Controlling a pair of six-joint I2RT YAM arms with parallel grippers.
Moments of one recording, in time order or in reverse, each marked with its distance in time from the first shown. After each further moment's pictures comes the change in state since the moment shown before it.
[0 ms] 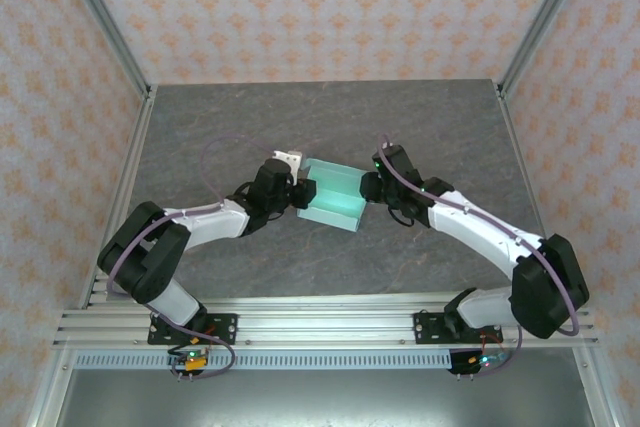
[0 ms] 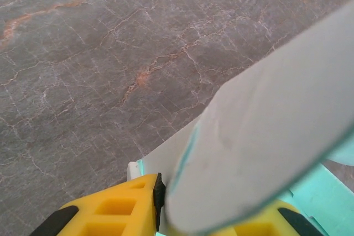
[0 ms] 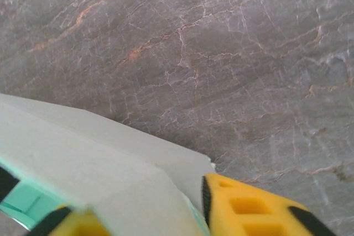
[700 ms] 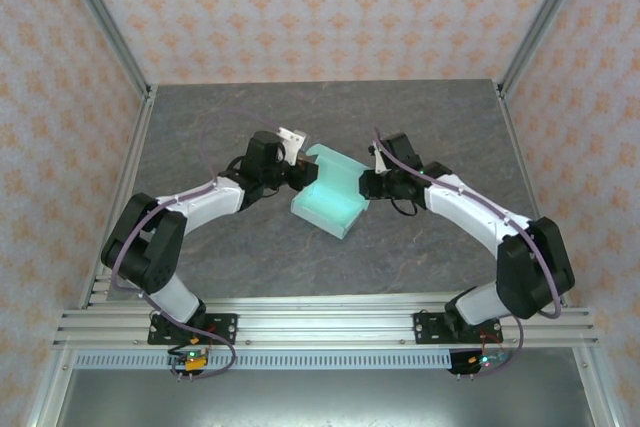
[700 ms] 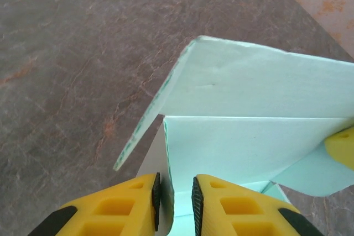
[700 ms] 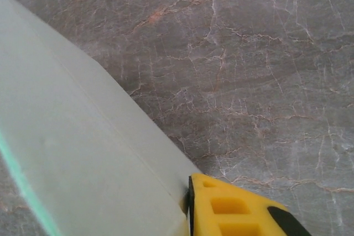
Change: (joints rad) left arm 0.119 0.047 0.177 -0.127 0.309 0.203; right arm -0.090 0.119 0.099 -0.079 -0.240 -0.217
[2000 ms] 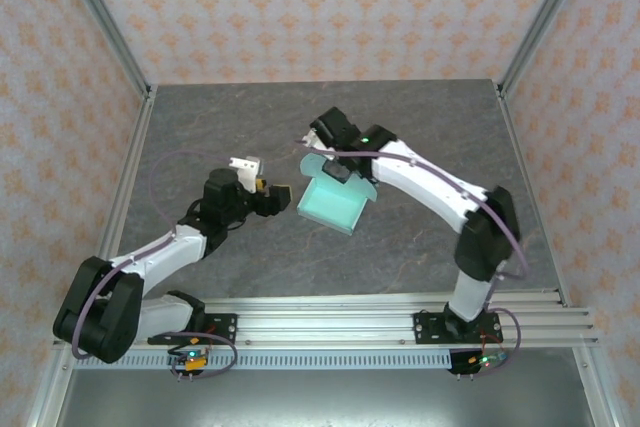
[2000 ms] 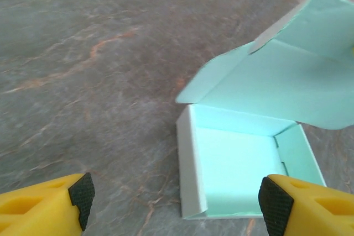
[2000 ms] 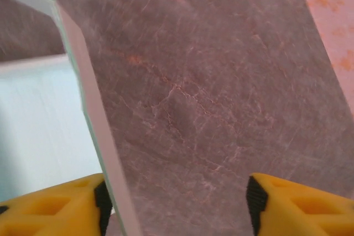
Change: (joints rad) left arm 0.100 -0.393 -0.408 0.122 -0.096 -0.045; right arm 0.244 0.254 0.569 -0.381 0.504 -0.730
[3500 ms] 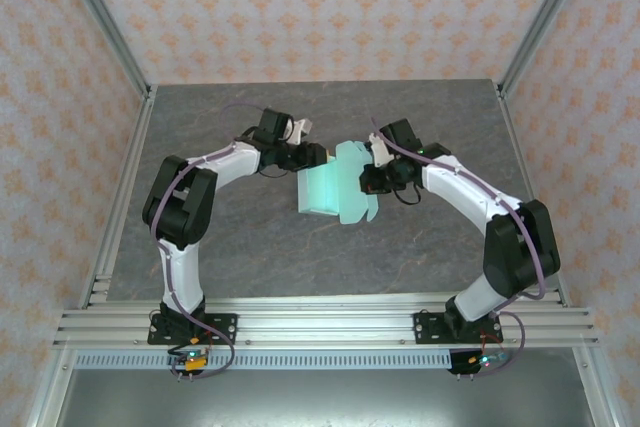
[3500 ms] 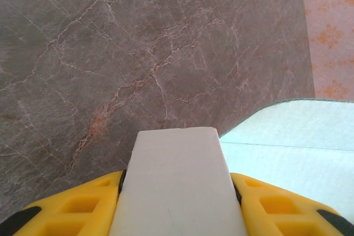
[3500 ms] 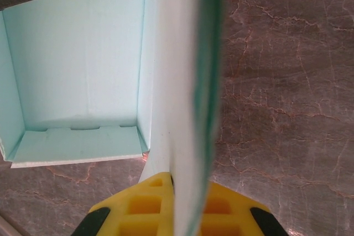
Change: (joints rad) left arm 0.001 0.742 0.807 -0.407 0.355 -0.275; right arm -0.314 -0.138 -0.418 0.201 -0.684 0.573
